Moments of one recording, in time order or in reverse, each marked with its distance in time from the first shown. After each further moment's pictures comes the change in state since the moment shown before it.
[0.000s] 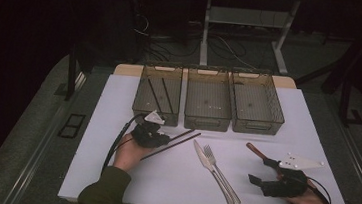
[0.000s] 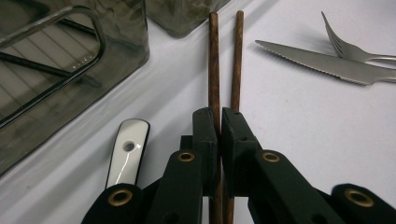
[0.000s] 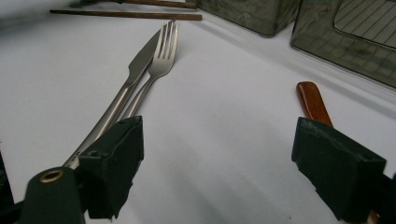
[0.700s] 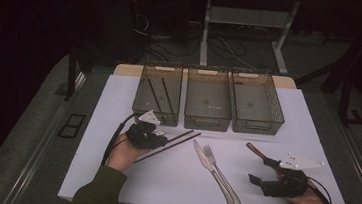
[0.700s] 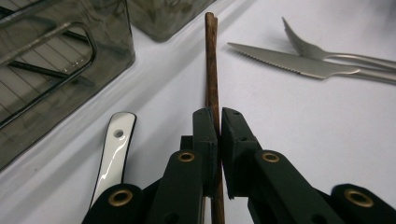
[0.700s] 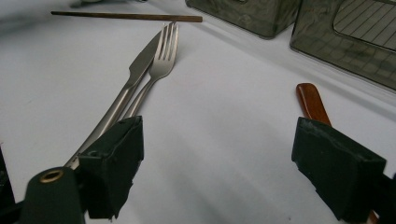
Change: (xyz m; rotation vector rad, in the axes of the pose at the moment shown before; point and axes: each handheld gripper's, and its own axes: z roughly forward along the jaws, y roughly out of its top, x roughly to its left) left arm -0.008 0.002 -0.025 -0.010 -0.040 0.020; right arm 0.000 0.000 -0.001 -0.003 0.001 0.000
